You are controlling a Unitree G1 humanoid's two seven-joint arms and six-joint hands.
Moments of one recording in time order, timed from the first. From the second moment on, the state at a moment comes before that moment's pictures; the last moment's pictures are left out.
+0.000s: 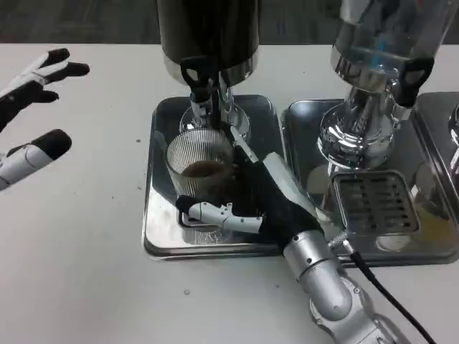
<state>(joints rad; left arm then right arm) -0.16 0.73 0.25 0.49 -0.03 -0.82 -0.47 -0.35 0.01 0.32 0.60 -0.45 -0.23 -0.16</state>
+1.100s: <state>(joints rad) -0.13 0.73 0.26 0.48 -0.03 -0.81 -0.47 -0.43 0.08 0.40 0.66 -0.54 -0.08 -0.34</state>
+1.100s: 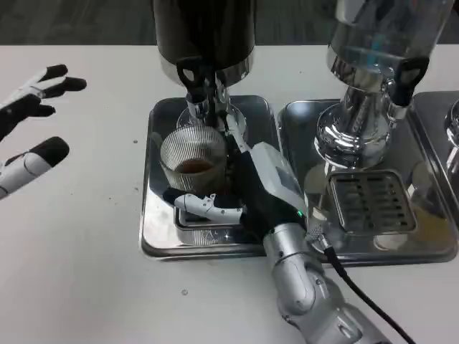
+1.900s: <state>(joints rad) -0.12 0.73 0.26 0.48 -0.03 -0.80 -0.47 -0.41 0.11 0.45 0.79 -0.59 -0.19 -0.67</state>
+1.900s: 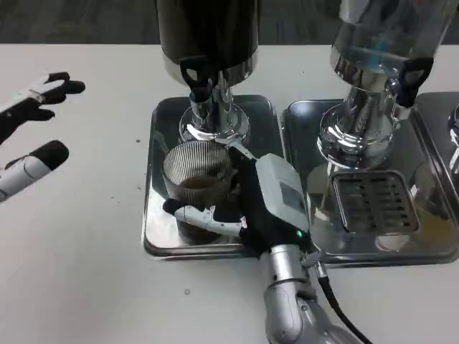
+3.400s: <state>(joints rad) -0.17 0.70 0.17 0.53 -0.03 -0.81 -0.48 -0.26 0.01 0.35 0.70 -0.60 -0.42 -0.88</state>
